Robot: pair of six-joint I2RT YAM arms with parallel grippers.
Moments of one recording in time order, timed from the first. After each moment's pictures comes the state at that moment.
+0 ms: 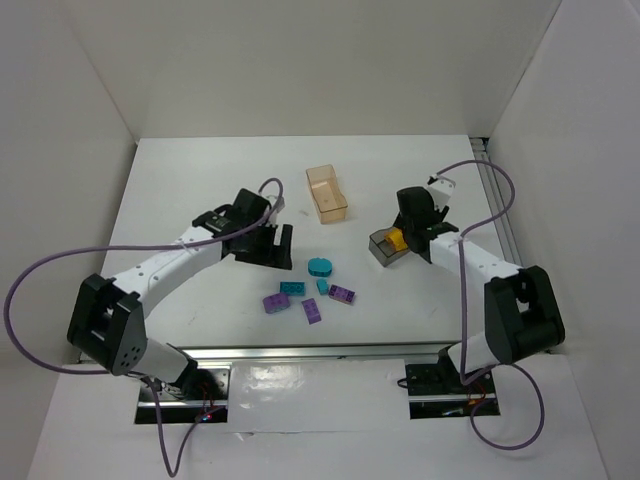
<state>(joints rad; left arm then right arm) -0.48 1.43 1.07 -0.65 0.13 -0.32 0.32 1.43 0.83 -0.11 0.57 0.61</state>
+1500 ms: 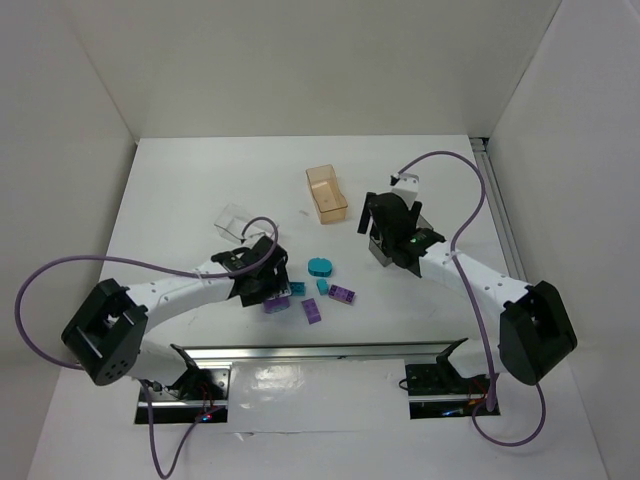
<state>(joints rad) -0.71 1.38 0.78 -0.54 -0.18 -0.95 0.58 1.34 0.89 -0.17 0.56 0.54</state>
